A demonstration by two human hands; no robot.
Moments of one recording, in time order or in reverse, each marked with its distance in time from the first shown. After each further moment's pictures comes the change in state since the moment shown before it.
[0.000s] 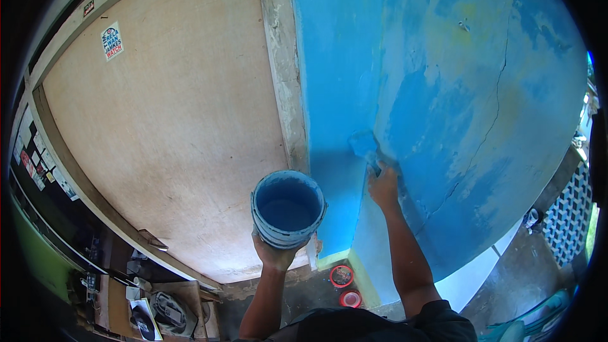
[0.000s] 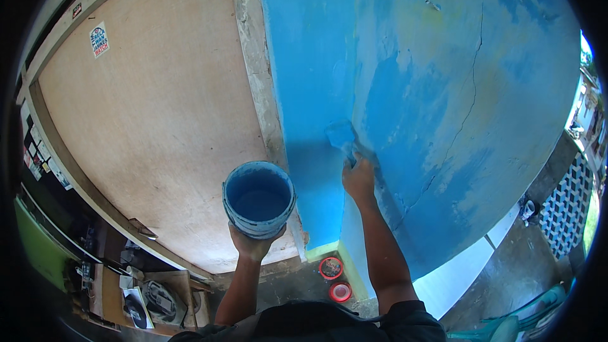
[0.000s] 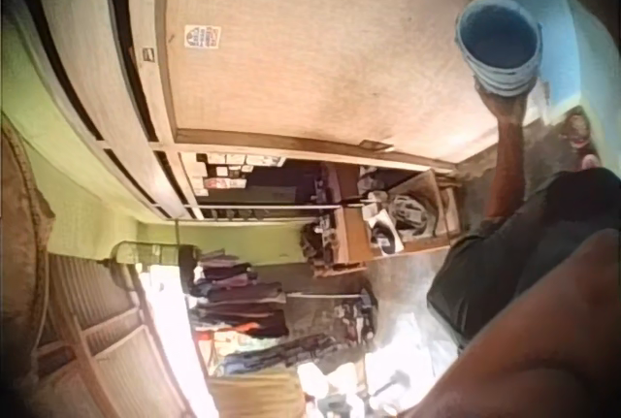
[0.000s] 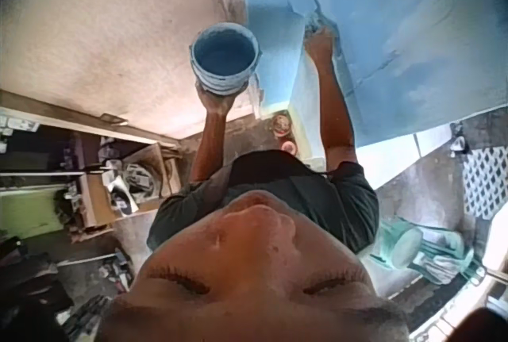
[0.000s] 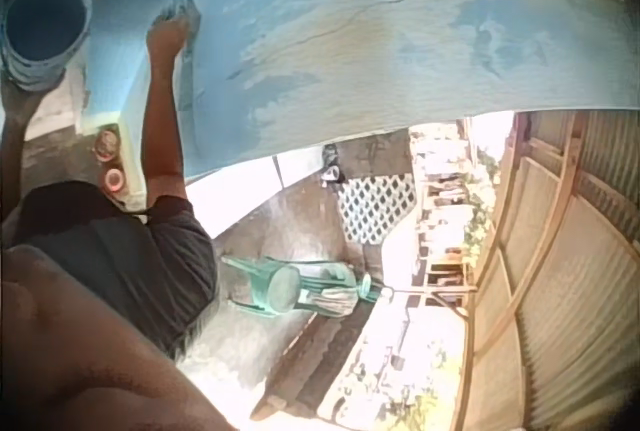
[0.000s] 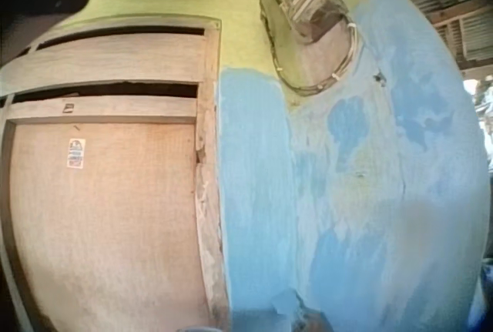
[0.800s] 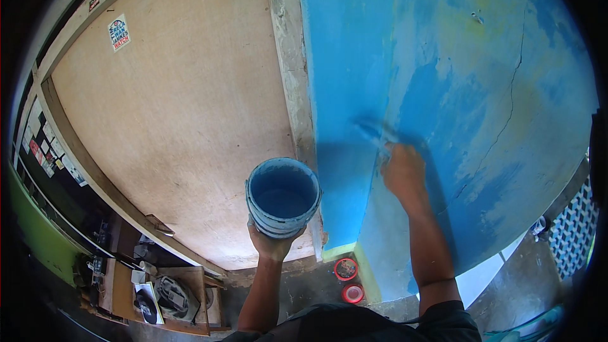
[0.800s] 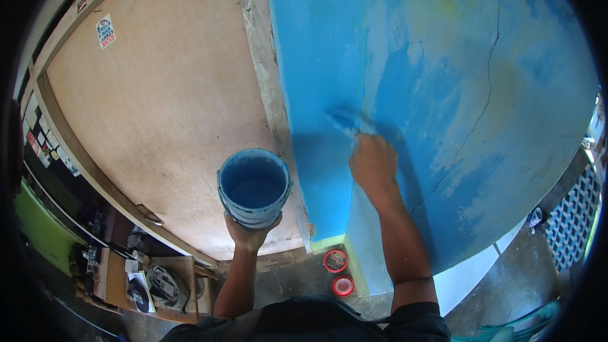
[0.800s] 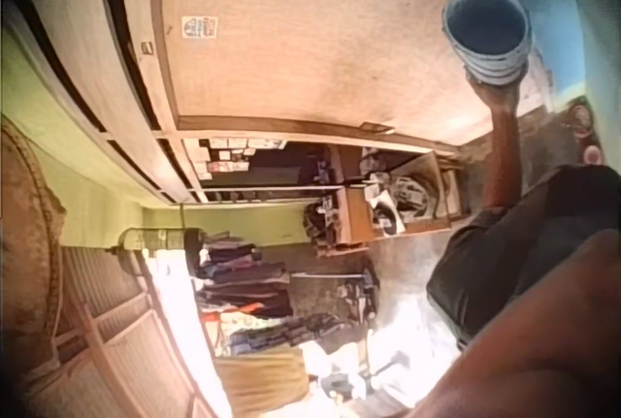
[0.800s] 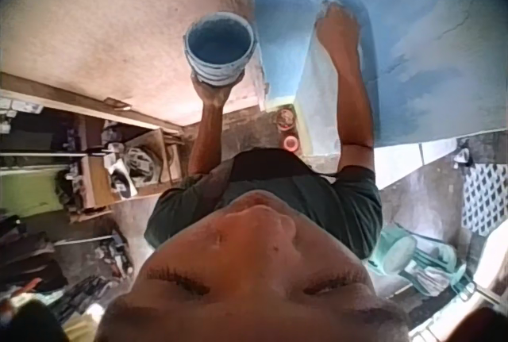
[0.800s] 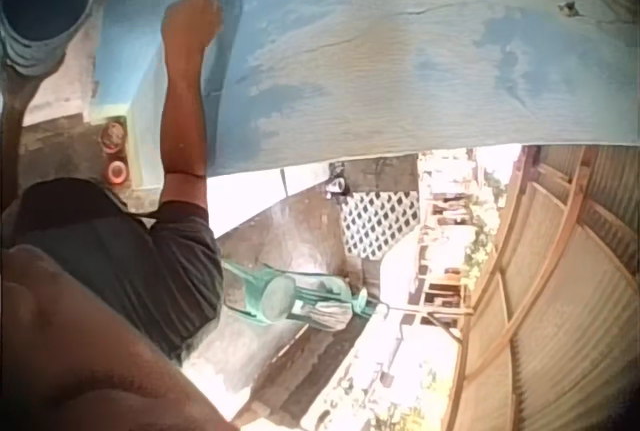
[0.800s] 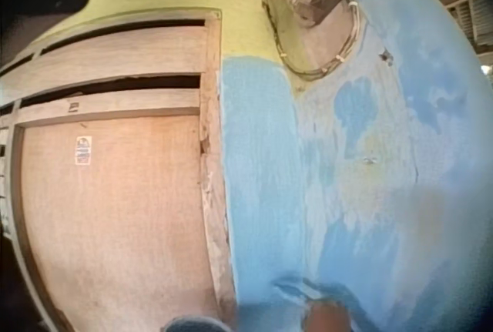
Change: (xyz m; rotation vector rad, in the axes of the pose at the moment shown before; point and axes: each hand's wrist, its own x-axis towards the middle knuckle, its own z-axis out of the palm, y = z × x) left_hand -0.002 0.008 0.001 -0.063 0.098 0.064; right_hand 0.010 -0.114 -0.115 -0.341 -0.184 -0.185
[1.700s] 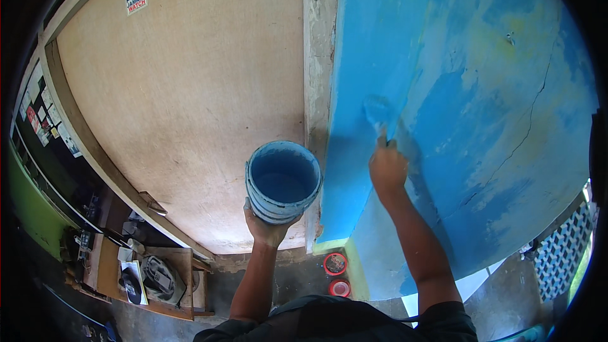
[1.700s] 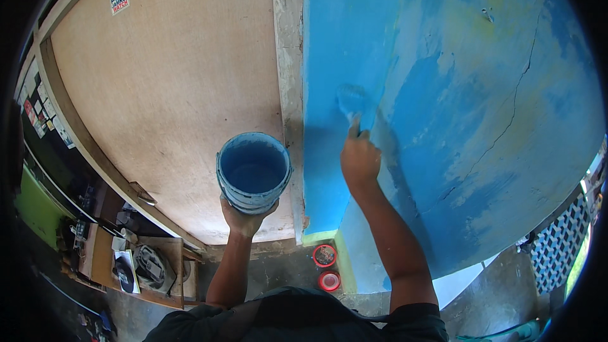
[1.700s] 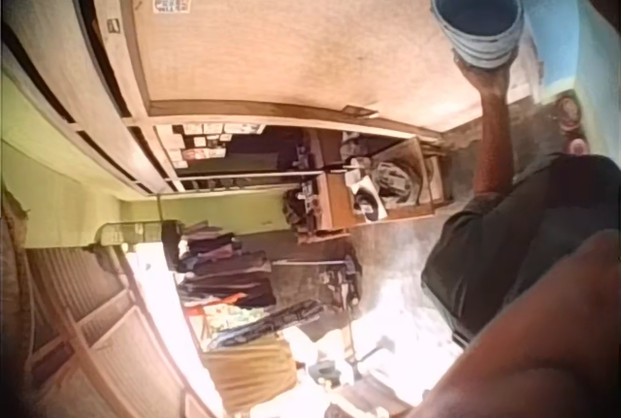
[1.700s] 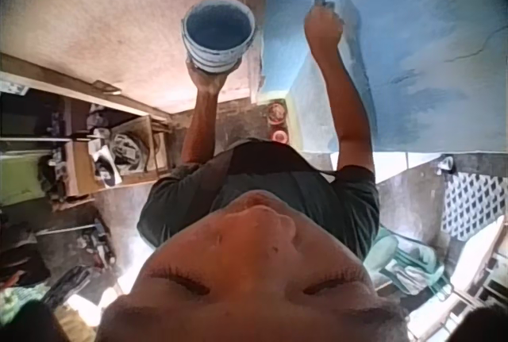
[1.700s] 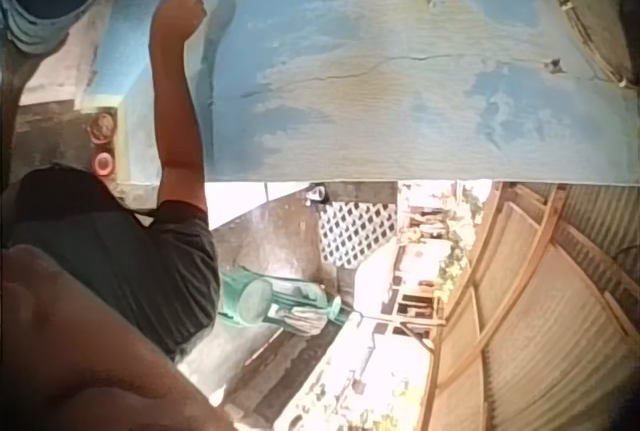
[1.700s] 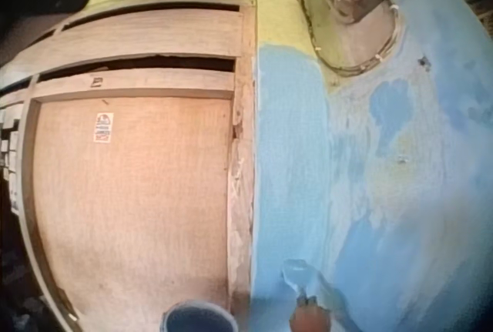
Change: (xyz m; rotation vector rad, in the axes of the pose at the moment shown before) left_hand 0.012 0.014 -0.015 -0.026 -0.016 0.045; right_hand 0.014 -0.022 0.083 -0.308 0.116 -0.018
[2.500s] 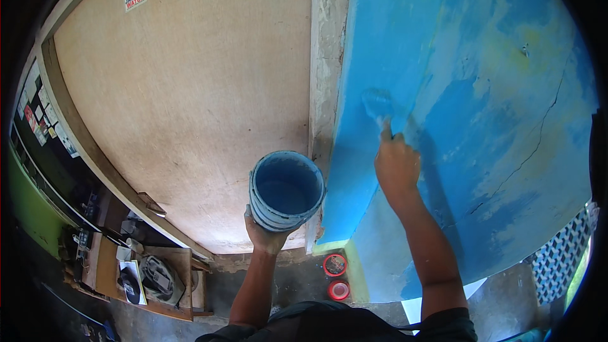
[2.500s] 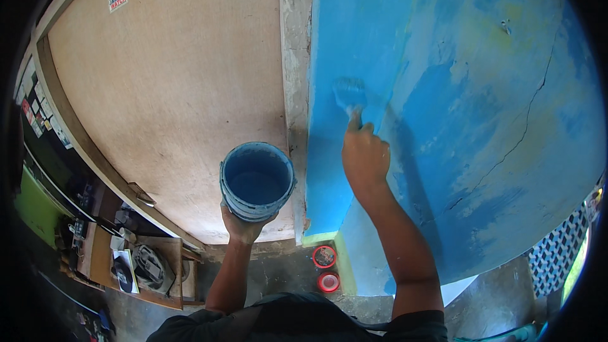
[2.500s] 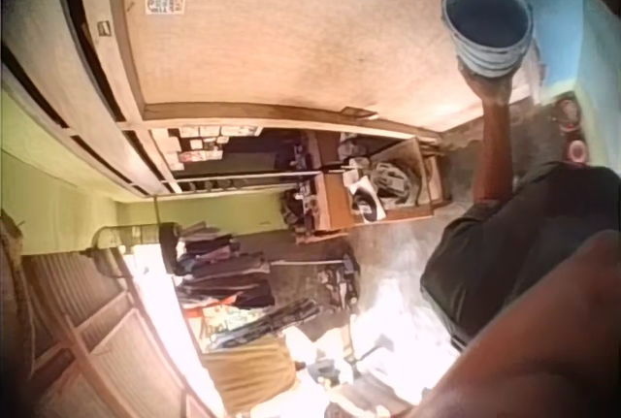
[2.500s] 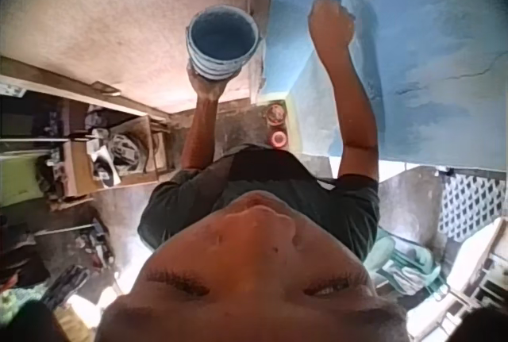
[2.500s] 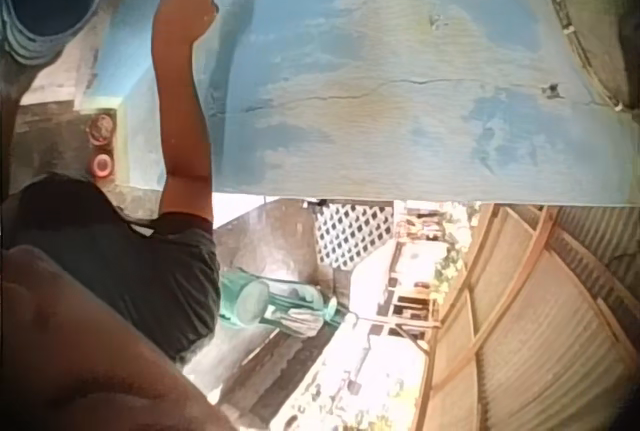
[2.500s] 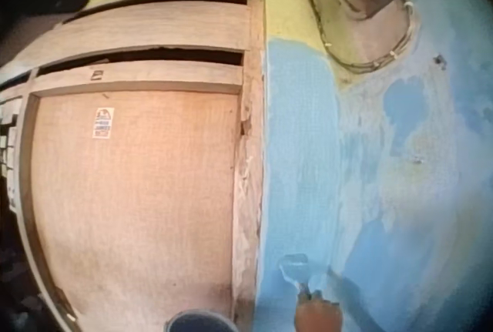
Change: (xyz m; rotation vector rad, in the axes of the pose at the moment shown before) left_hand -0.009 0.009 0.003 0.123 0.017 0.038; right_hand 0.020 -0.022 -0.041 -0.158 0.205 -0.216
